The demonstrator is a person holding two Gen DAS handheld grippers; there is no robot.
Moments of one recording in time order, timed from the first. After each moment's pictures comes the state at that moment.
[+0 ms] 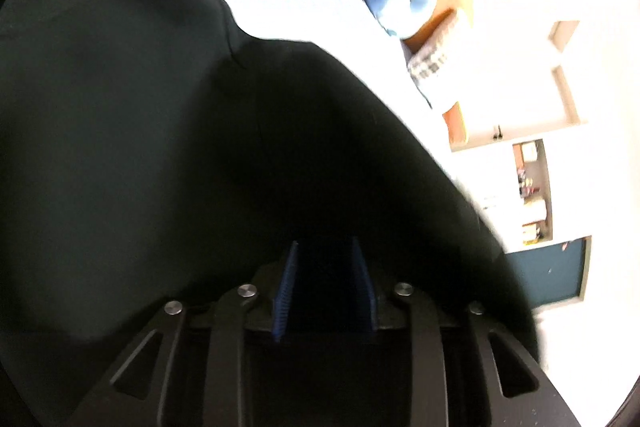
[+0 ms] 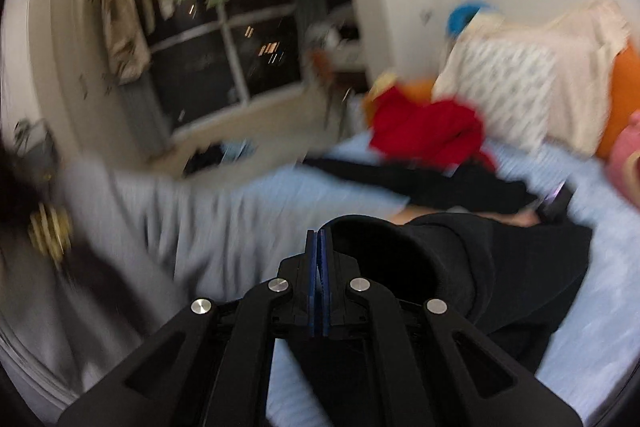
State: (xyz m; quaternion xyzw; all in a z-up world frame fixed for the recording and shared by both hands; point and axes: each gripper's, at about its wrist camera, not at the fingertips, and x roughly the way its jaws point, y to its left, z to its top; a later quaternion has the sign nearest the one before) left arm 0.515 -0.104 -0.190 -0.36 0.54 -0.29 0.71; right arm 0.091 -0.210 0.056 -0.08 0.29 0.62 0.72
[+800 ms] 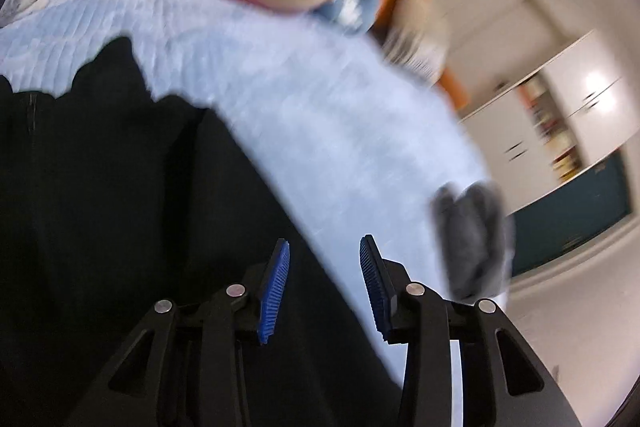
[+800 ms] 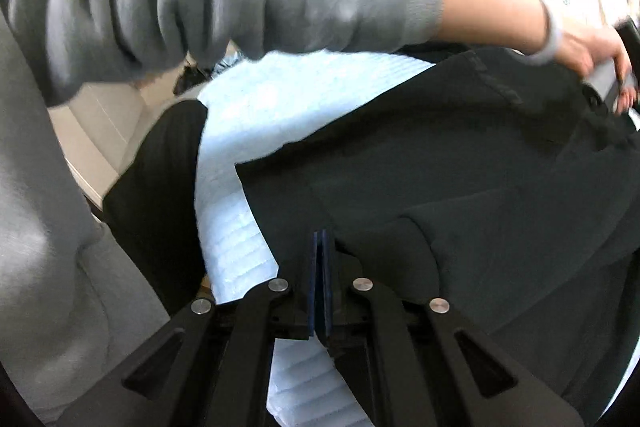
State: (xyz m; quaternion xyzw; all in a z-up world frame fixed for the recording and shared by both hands) left arm 0.472 -0.113 -0.122 -0.18 0.51 -0.30 0.78; right arm 0.041 -0.152 -0.084 -0.17 0.37 0.58 0.71
